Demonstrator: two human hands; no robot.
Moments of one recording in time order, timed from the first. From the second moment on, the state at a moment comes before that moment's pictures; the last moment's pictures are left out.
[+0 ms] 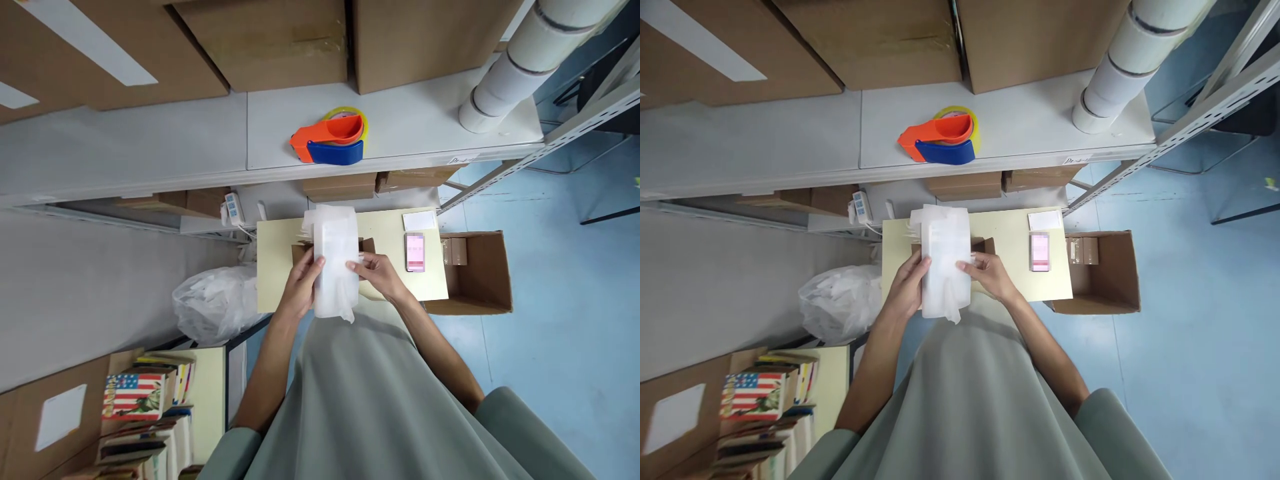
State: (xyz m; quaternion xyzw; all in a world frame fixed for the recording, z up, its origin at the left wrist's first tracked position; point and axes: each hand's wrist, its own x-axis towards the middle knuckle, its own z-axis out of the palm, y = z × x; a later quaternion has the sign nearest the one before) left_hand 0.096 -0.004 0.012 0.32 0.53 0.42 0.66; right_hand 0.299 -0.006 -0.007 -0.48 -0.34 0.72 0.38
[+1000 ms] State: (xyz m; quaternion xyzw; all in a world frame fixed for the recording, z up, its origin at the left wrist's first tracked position) left_hand 0.005 -0.032 -0.136 0.50 0.68 0.33 0.43; right_hand 0.233 0.049 -0.022 -0.52 -0.80 0.19 -0.22
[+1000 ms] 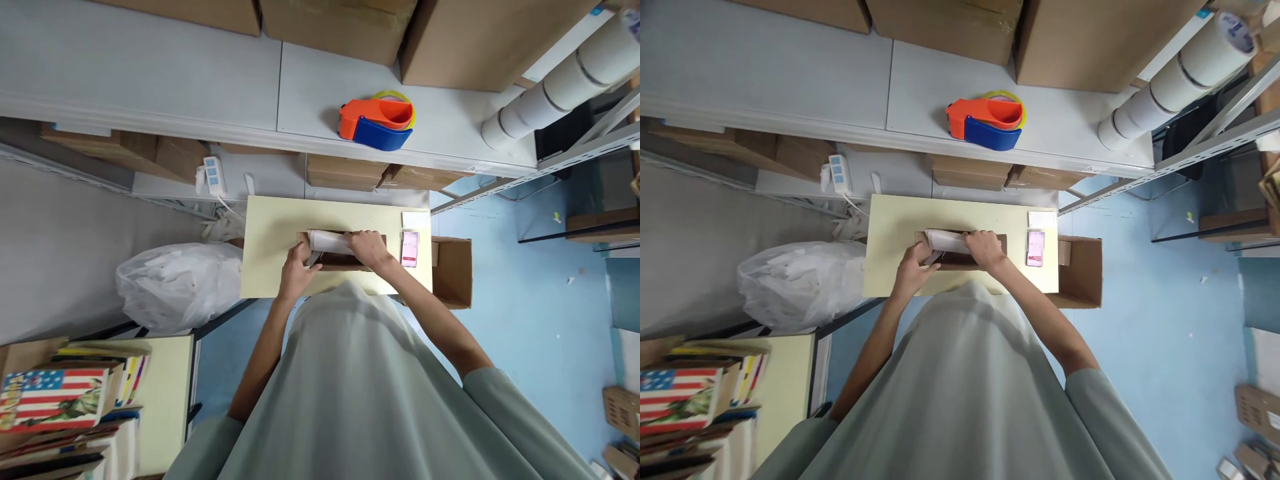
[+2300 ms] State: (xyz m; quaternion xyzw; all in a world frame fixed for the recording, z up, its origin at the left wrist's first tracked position) left_hand 0.009 -0.044 -0.140 0.70 0.58 0.20 0.38; right_hand 0.301 0.052 -0.109 -0.68 -0.59 0.40 0.15
